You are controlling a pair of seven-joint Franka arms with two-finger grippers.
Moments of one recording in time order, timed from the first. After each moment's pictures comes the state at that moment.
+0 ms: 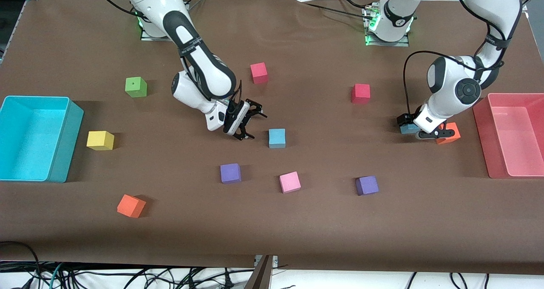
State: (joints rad) left arm 0.08 0.29 -0.03 -2.37 0.06 2.55 -0.09; right arm 0.53 0.61 0.17 -1.94 1.74 2.74 -1.86
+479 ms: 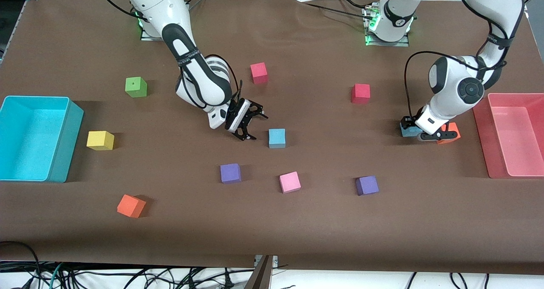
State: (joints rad) left arm 0.07 0.25 -0.04 -2.33 0.06 2.51 -0.09; right arm 0.54 0.65 0.18 -1.92 1.91 2.74 -2.08
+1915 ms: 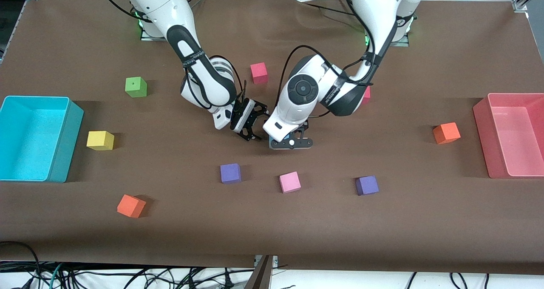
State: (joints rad) left arm -0.63 0.73 -0.06 -1.33 -0.11 2.07 -0.71; right arm 0.55 0.68 0.18 -1.88 1.91 2.74 -2.09
